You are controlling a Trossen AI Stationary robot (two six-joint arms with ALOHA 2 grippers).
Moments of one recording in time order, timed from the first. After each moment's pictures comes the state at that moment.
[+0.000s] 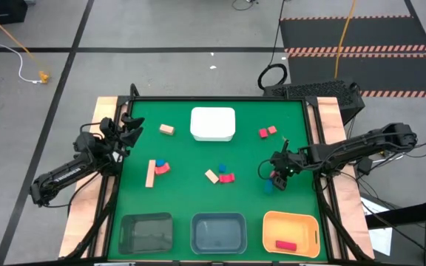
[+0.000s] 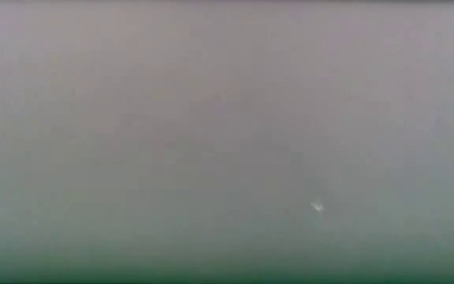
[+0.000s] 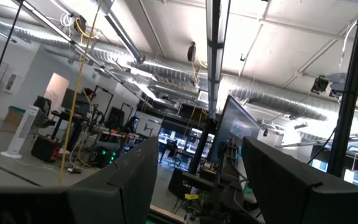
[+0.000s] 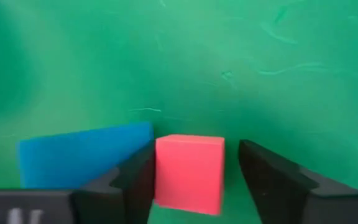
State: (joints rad) left arm 0.55 0.01 0.01 0.52 0.24 -0.48; right arm 0.09 1.07 0.31 -0.39 -0.02 0.64
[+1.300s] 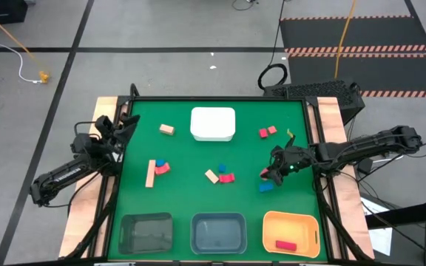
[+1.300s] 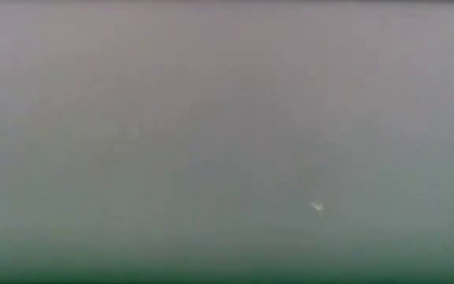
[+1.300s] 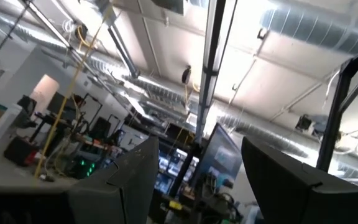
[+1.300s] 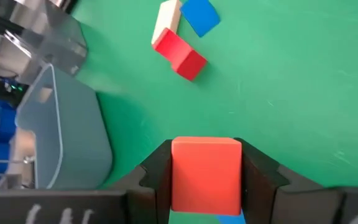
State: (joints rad) left arm 0.55 0.01 0.01 0.62 0.19 -0.64; right arm 0.09 0.85 0.31 -0.13 -0.08 0.90
